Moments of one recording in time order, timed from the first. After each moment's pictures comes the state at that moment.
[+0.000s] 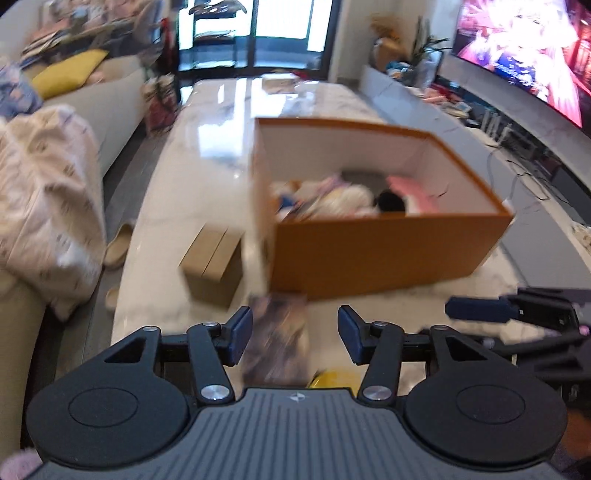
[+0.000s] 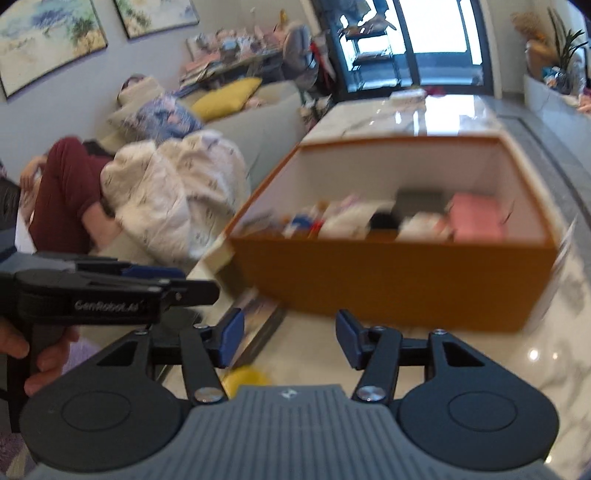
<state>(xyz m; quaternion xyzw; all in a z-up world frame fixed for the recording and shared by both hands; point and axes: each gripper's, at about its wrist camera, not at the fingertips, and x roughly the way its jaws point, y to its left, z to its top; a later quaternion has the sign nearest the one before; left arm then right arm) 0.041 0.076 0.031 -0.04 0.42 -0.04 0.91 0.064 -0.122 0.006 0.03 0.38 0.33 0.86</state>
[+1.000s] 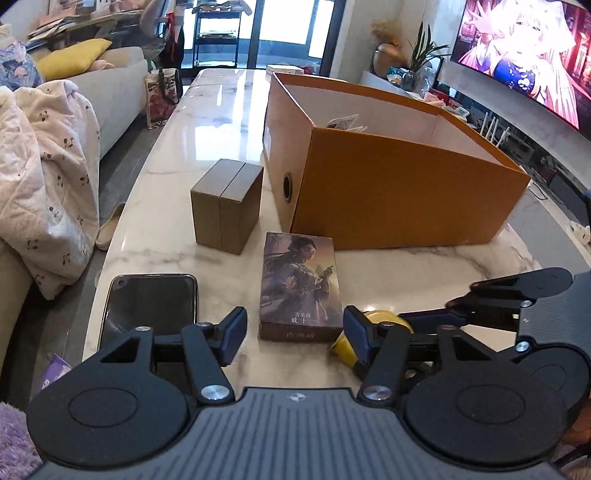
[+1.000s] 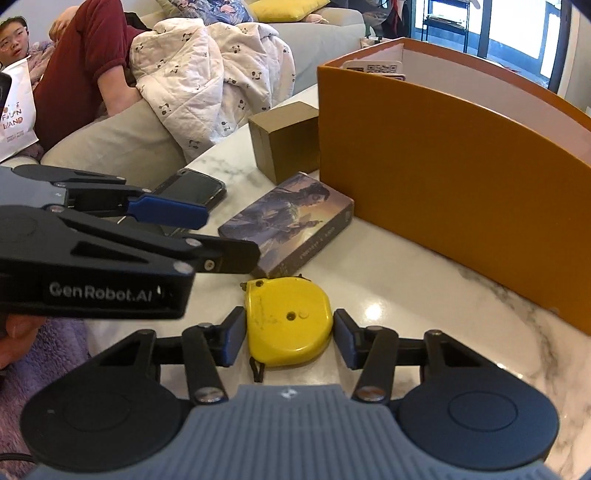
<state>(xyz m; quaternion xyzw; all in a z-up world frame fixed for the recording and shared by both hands) 0.013 0.098 -0.028 -0.06 0.40 -0.05 0.91 0.055 -0.047 -0.067 -0.13 0.42 0.36 0.82</state>
